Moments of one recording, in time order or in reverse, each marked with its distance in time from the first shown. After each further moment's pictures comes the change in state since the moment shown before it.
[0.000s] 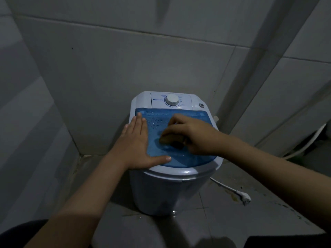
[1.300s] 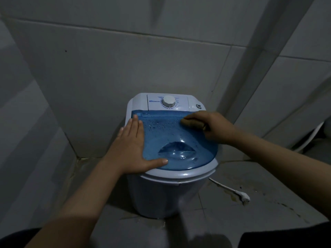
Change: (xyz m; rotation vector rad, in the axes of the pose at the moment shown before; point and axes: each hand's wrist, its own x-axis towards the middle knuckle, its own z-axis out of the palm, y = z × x) left_hand 0.000 -0.002 0.001 0.020 0.002 0.003; right_hand -0.018 0.071 -0.003 0.112 0.045 0.346
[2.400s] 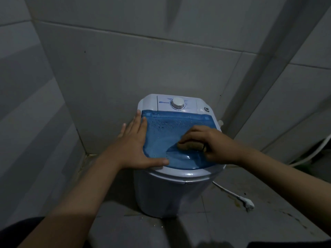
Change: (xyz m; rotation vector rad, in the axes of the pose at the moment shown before) left_hand -0.014 -0.014 -0.012 -0.106 0.039 0.013; right_hand -0.020 -0.036 0.016 0.035 -0.080 -0.299
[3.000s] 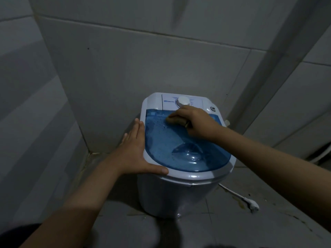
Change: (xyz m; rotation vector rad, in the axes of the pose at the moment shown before) left_hand -0.002 -0.015 0.014 -0.216 -0.059 -0.051; right_hand 0.076 0.009 0.007 -0.063 0.163 0.102
